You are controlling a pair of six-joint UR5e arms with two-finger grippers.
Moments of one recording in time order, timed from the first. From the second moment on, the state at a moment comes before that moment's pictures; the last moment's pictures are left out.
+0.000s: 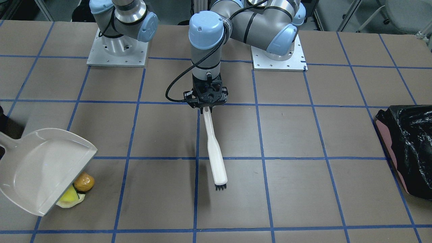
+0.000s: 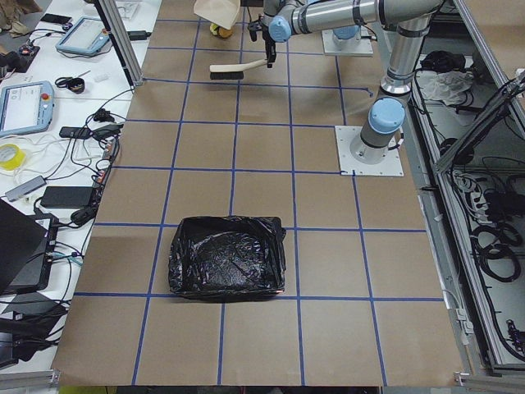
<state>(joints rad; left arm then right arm) -2.02 -1.79 -1.81 -1.06 1.60 -0.64 1.10 -1.35 1.62 -1.92 -1.75 -1.63</state>
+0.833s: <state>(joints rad) -2.10 -2.03 -1.50 -1.05 1.49 -0.78 0.95 -1.21 1.57 -2.08 -1.75 -1.96</state>
